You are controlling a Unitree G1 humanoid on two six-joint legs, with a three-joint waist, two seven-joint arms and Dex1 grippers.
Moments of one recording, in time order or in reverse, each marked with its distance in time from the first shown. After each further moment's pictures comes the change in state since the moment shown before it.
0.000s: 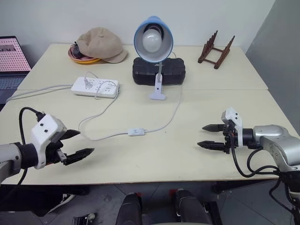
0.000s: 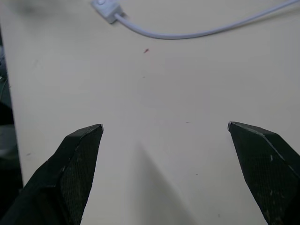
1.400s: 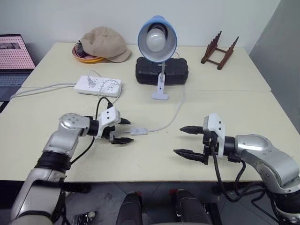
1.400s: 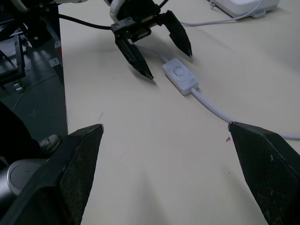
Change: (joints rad) left arm -0.829 -0.338 -0.748 0.938 0.384 -0.703 -0.324; right arm 0.136 0.161 0.027 -0.440 0.068 0.054 -0.278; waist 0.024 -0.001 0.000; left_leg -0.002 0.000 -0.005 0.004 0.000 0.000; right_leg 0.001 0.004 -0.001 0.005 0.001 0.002
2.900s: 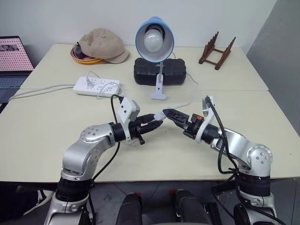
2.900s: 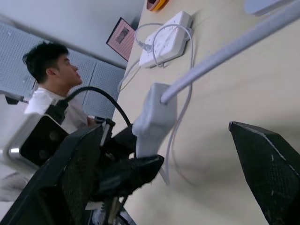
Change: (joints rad) left arm 0.269 -0.284 0.179 -0.867 -0.312 0.691 0.566; right arm -0.184 0.452 -0.204 0.271 1.222 0.265 -1.358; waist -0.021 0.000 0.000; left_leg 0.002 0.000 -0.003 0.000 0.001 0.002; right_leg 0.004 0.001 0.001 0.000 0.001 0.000
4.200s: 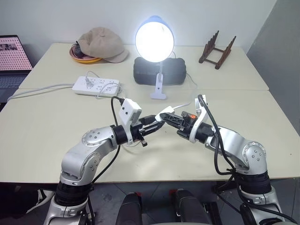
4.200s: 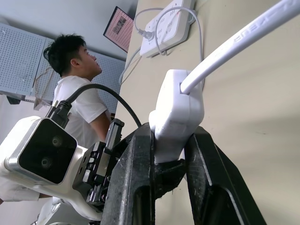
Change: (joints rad) left arm 0.019 0.012 -0.014 -0.048 -0.066 0.032 0.067; right arm -0.016 -0.104 0.178 -0.022 0.108 -0.176 -0.051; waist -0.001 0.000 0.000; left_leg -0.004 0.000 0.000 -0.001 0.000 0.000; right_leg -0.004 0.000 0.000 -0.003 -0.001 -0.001
